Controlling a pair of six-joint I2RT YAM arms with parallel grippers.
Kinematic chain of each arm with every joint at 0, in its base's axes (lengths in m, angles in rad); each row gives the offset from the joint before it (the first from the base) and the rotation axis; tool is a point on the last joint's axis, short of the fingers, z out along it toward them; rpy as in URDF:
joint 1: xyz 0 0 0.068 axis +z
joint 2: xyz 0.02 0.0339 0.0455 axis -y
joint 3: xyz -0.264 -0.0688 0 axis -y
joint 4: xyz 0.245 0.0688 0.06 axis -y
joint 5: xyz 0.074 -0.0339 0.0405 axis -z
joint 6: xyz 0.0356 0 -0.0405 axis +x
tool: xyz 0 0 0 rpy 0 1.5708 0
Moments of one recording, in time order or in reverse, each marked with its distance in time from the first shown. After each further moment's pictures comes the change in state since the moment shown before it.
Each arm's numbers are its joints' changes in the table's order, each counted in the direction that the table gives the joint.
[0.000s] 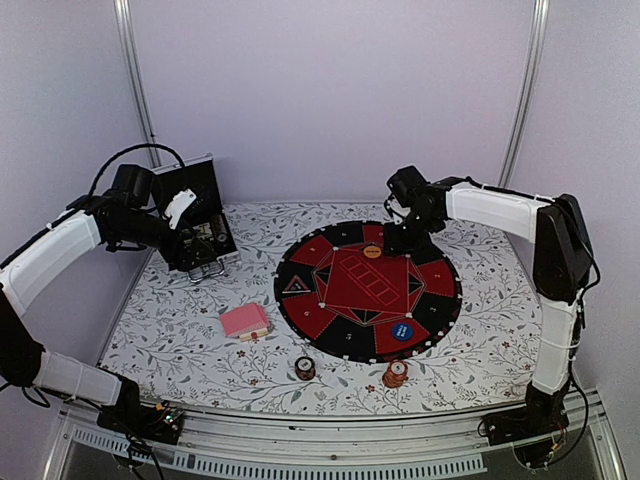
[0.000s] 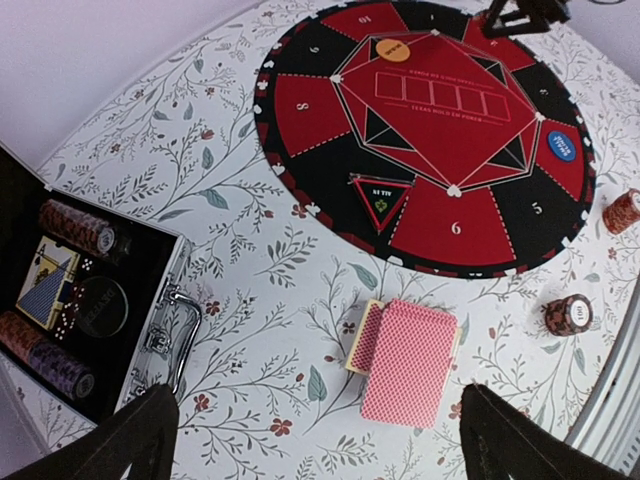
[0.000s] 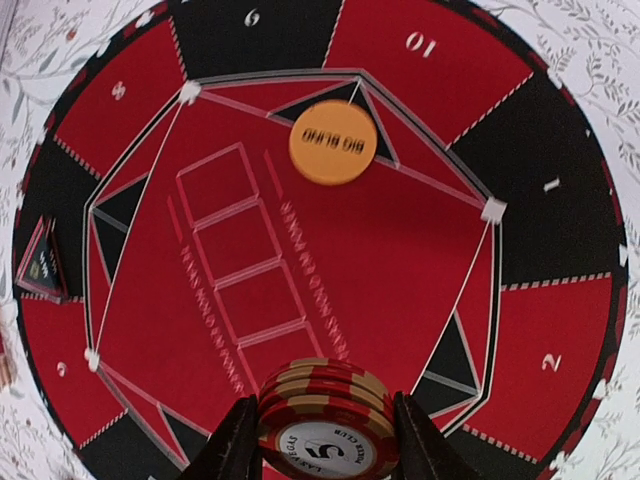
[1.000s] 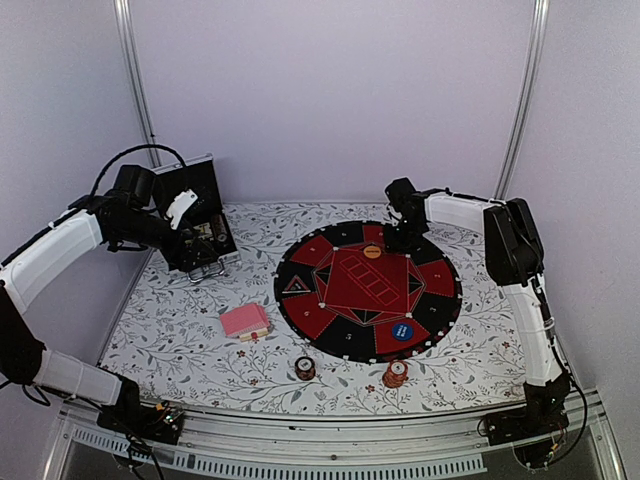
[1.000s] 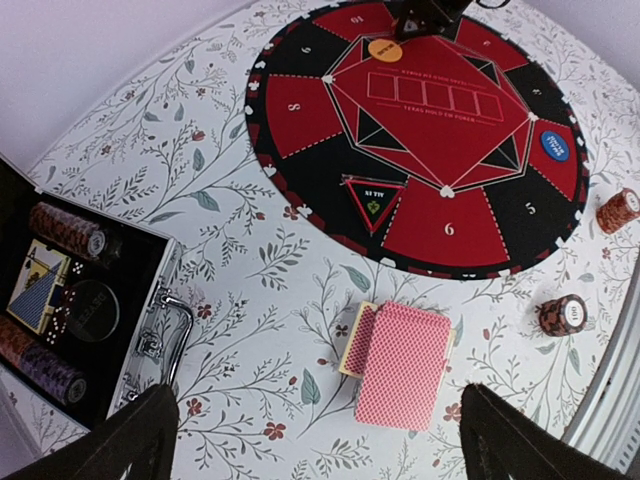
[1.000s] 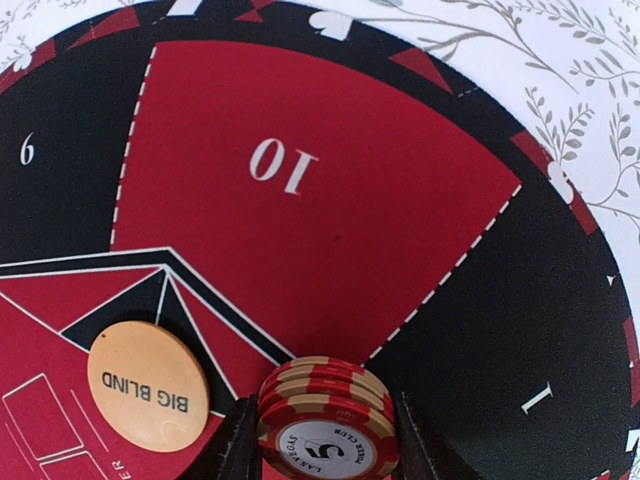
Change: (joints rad) left arm 0.000 -0.012 0.000 0.004 0.021 0.000; right arm -0.142 -0.454 0.375 0.077 0.064 -0.040
